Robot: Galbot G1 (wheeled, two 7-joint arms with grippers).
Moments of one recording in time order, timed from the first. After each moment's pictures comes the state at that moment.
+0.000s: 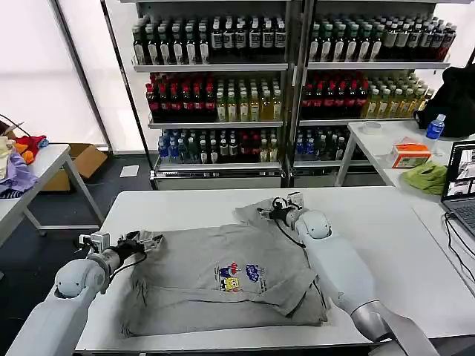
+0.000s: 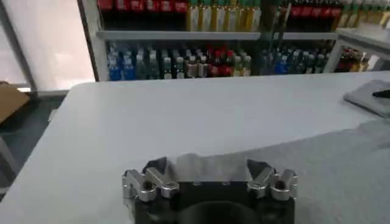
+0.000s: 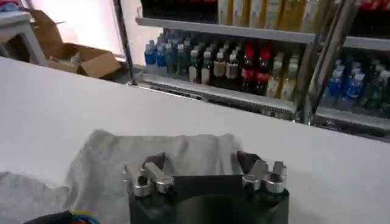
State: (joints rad) left arm 0.89 -0.97 -0.39 -1.40 -0.56 0.52 0.24; right arm -0.38 1.36 0.03 0.93 0.36 -0.49 -0.22
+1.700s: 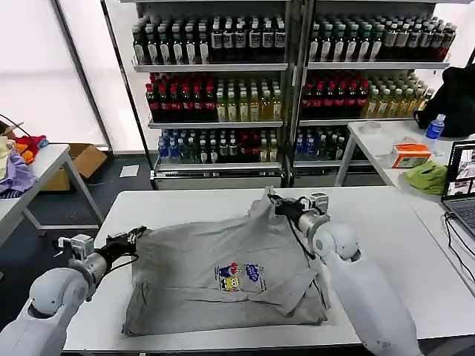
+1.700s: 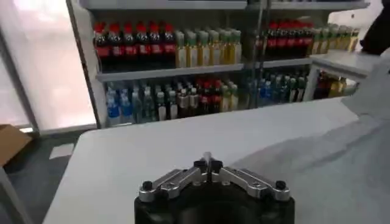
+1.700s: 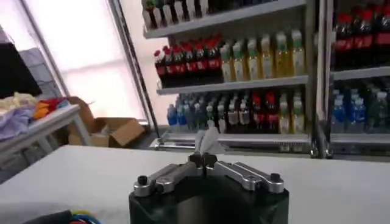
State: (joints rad) left arm 1.14 -0.90 -0.55 -1.78 -0.59 0.52 0.19; right arm -0.76 1.16 0.21 1.68 0.70 -0.57 -0.02
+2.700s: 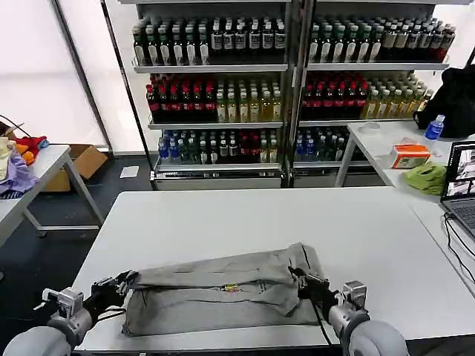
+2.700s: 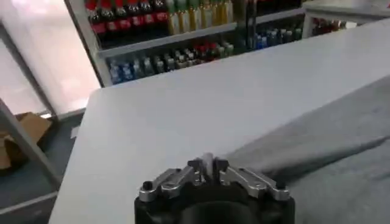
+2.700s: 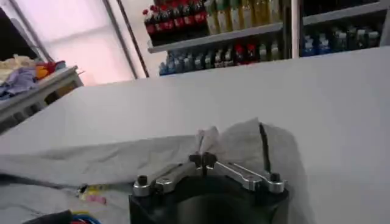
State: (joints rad) left arm 1.55 -0.90 -0.70 -2.00 -0.45 0.50 0.16; right arm -1.39 1.08 0.41 2.10 0.63 -0.53 0.00
